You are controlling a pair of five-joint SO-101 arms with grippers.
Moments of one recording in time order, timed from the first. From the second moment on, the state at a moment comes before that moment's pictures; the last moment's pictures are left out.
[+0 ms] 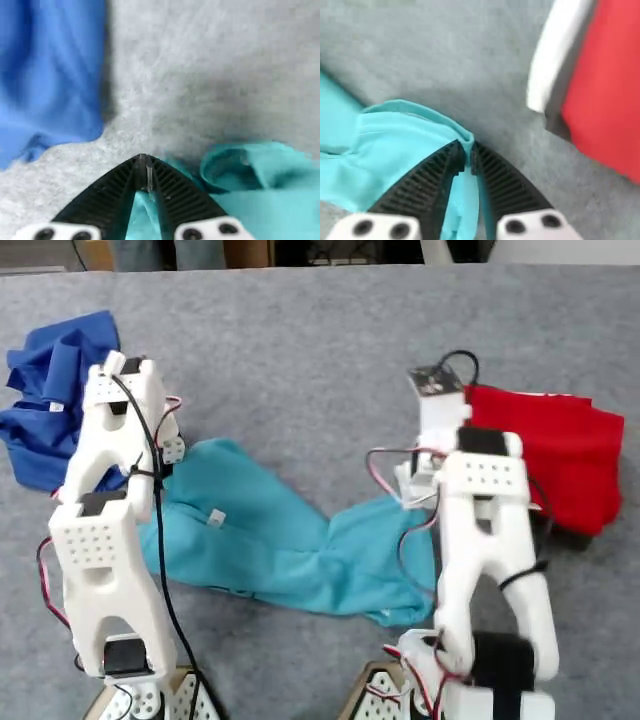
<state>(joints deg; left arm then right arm) -11.2 32.2 -20.6 88.3 14.5 1.1 -19.9 32.2 73.0 11.9</state>
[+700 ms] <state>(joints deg) -14.3 12.3 -10.7 99.9 5.5 -3.8 -8.7 20.5 62.5 6.5</state>
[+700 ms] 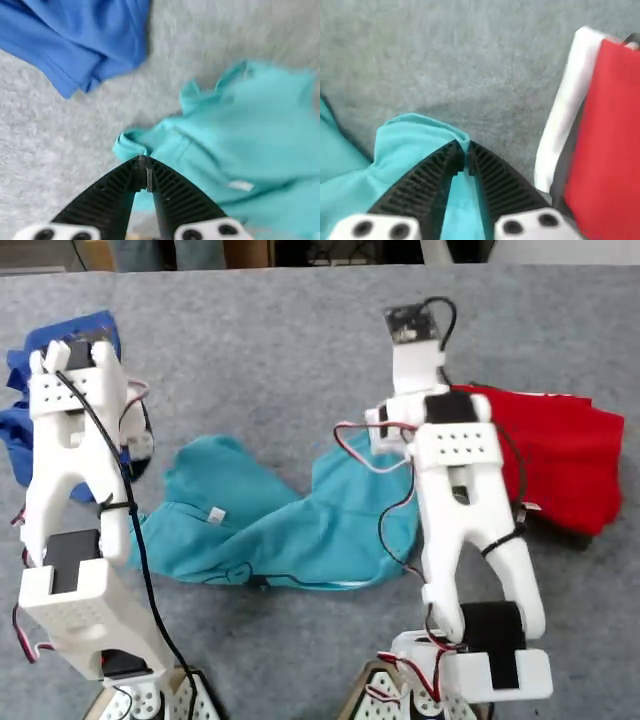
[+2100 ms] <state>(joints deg) -11.5 13.8 4.1 92.4 22.1 -3.9 -7.9 38.8 39.6 9.1</state>
